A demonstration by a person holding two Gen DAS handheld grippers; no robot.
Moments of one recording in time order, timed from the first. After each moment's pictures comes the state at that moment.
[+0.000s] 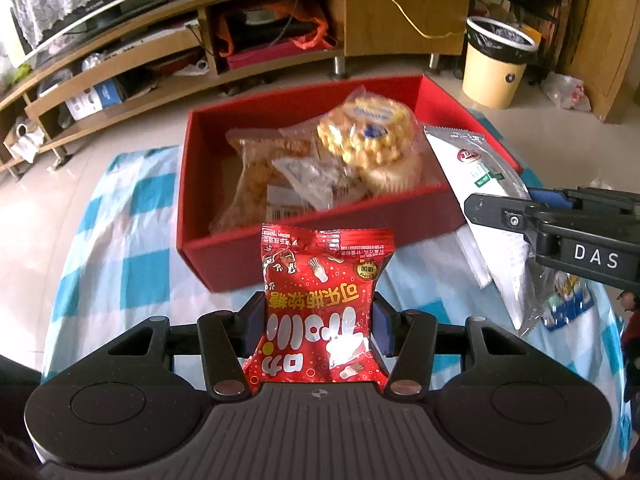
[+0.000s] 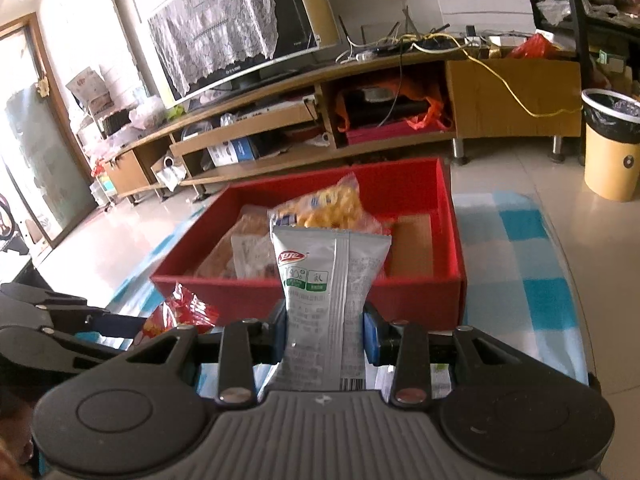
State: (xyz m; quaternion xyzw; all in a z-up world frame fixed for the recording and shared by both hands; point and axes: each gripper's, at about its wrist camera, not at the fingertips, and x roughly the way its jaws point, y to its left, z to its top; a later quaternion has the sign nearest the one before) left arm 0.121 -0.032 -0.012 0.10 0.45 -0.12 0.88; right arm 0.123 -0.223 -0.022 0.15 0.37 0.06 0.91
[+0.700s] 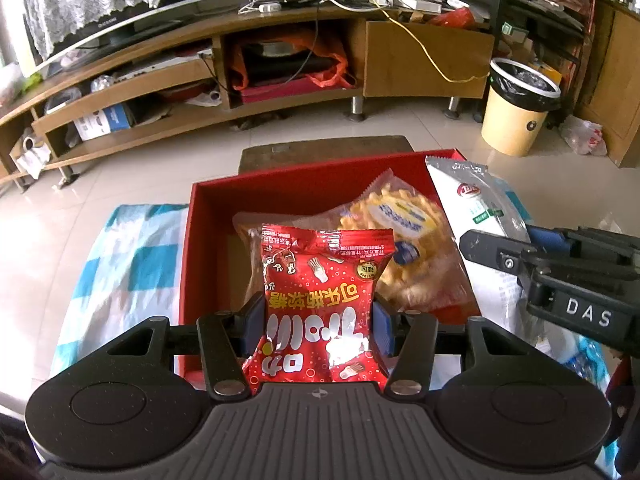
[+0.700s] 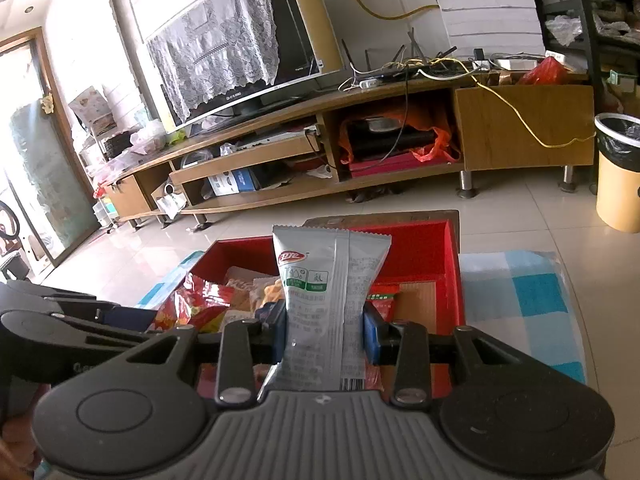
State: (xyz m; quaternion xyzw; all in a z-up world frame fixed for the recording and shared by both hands) left arm 0.187 -0.045 0.005 0.08 0.42 -0.10 0.90; right arm 0.182 -0.238 -0.017 0.15 0.34 0.07 0.93
